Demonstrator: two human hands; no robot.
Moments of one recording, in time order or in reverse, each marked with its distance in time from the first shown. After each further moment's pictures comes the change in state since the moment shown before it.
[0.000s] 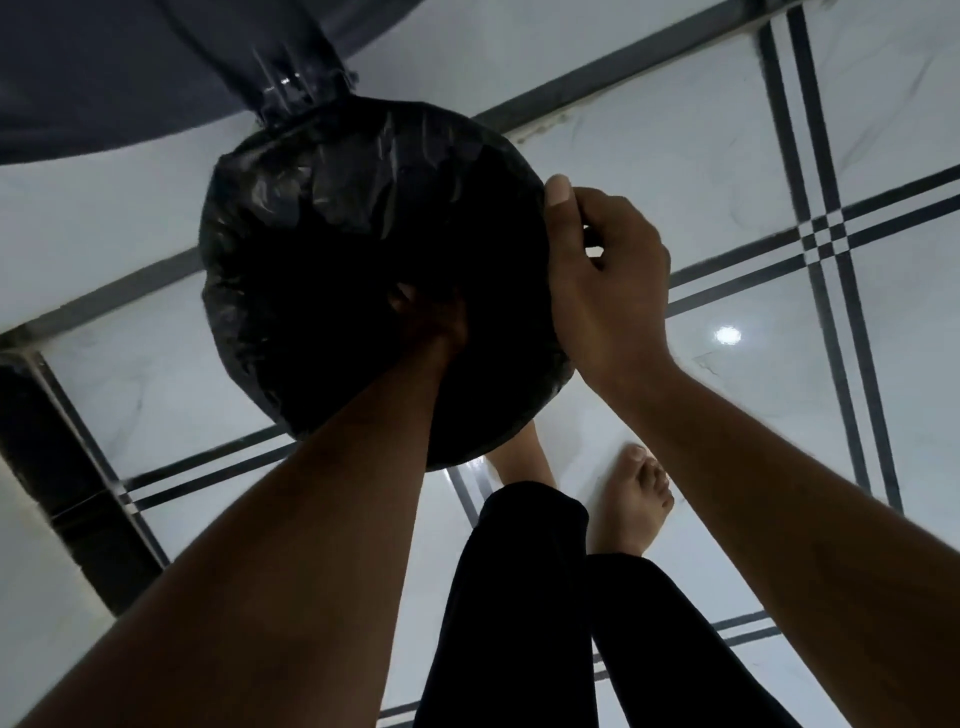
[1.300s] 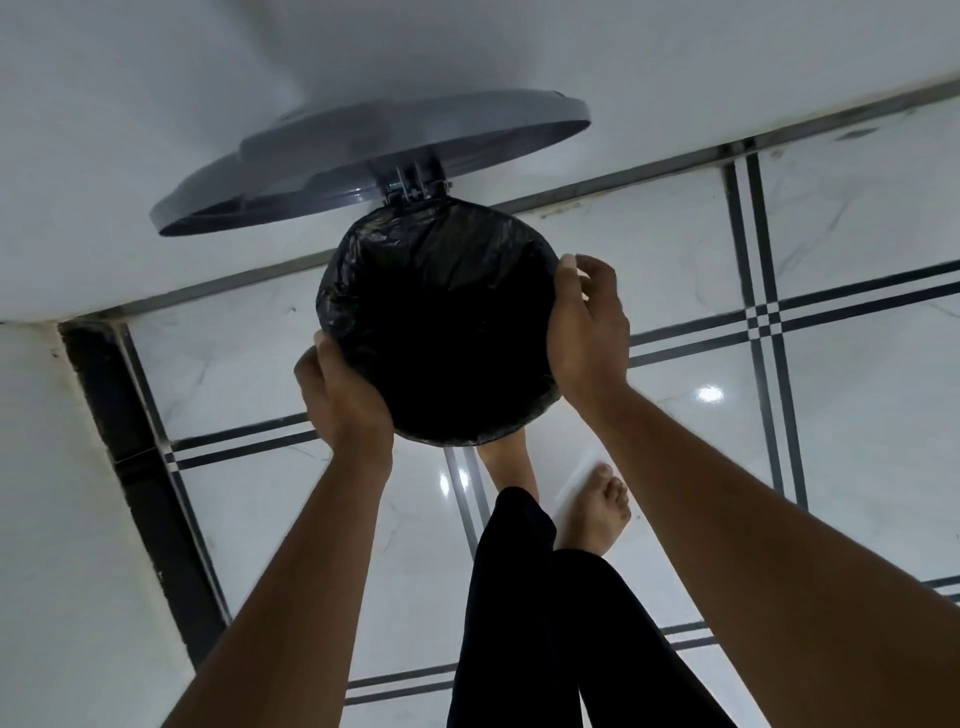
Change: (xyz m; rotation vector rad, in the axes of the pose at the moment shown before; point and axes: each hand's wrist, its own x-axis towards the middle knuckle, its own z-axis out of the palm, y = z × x) left_hand -0.196 -0.048 -0.119 -1.206 0.534 -0.261; right_hand -0.024 -0.084 -0.028 0.006 -0.168 0.350
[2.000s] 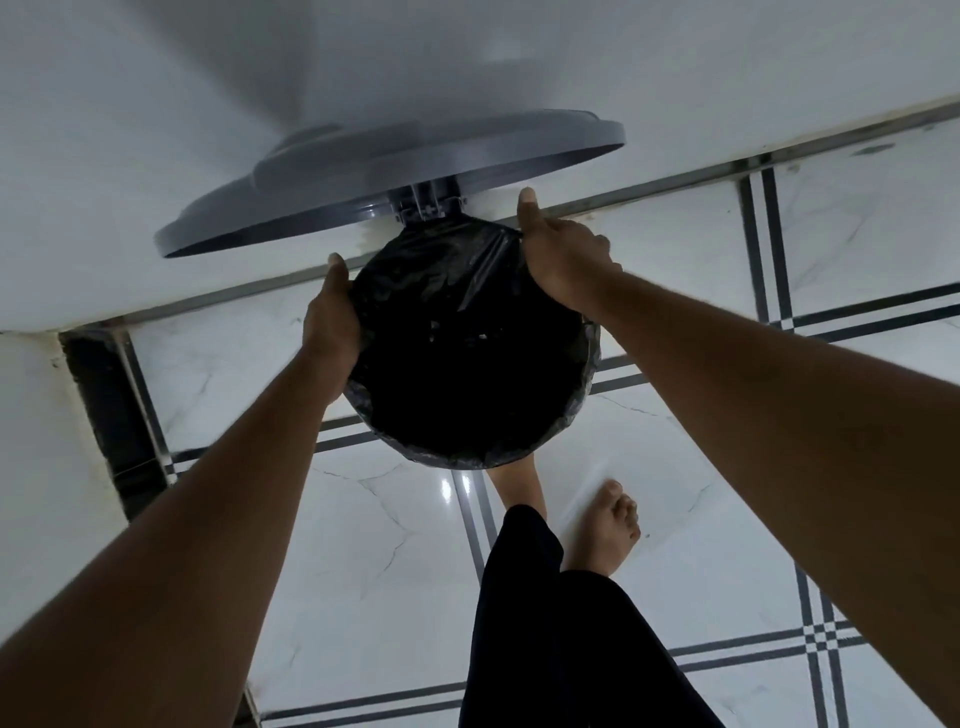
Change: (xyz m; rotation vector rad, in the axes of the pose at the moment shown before) left_hand 0.140 0.037 0.032 0.138 -0.485 -0.014; right_hand 0.087 -0.065 0.032 -0.538 -0.301 -0.071
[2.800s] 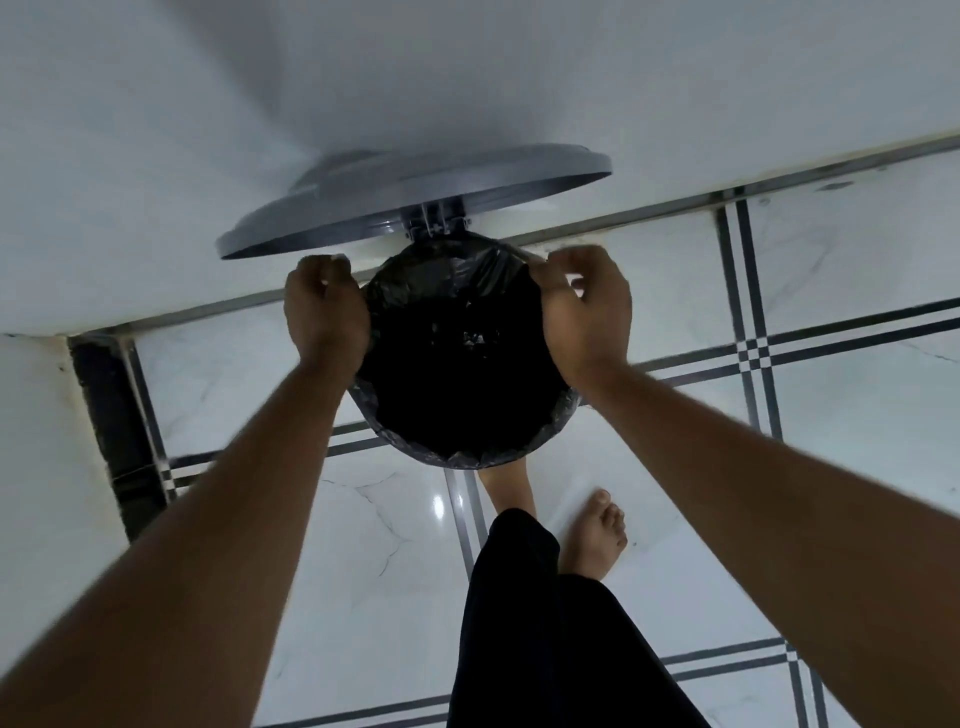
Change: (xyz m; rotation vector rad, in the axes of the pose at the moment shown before) left_hand -0.080 0.056 0.019 0.350 0.362 0.338; right_hand -0.075 0.025 0.009 0.489 0.423 -0.236
